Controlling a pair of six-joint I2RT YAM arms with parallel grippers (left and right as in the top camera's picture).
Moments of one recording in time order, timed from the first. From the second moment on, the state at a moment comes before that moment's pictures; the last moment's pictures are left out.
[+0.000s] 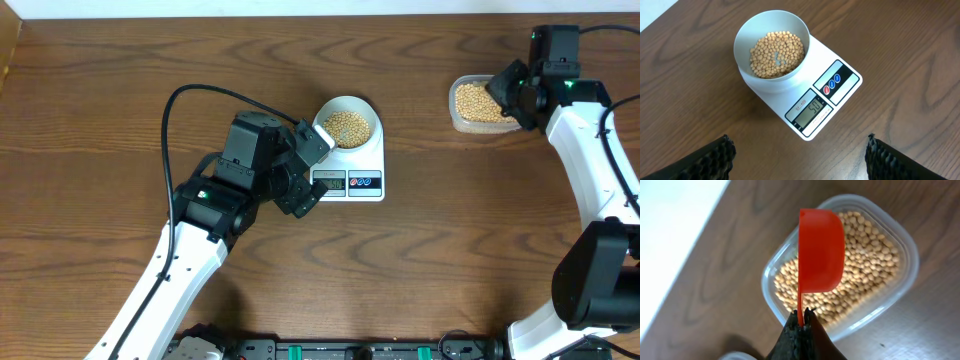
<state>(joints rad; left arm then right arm) -0.41 1.24 1.06 -0.69 0.24 0.40 -0.03 1.78 1.45 -0.60 -0.02 0.84</state>
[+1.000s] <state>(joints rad) -0.41 1.24 1.06 -0.69 0.24 0.40 -0.03 1.78 1.36 -0.56 -0.04 1.00</state>
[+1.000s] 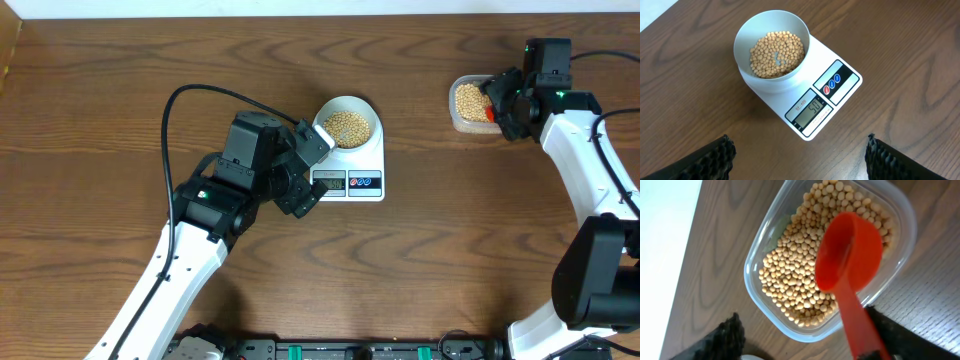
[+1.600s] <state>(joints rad) -0.41 1.24 1.06 -0.69 0.24 0.40 -0.03 1.78 1.36 -0.80 -0.04 0.68</state>
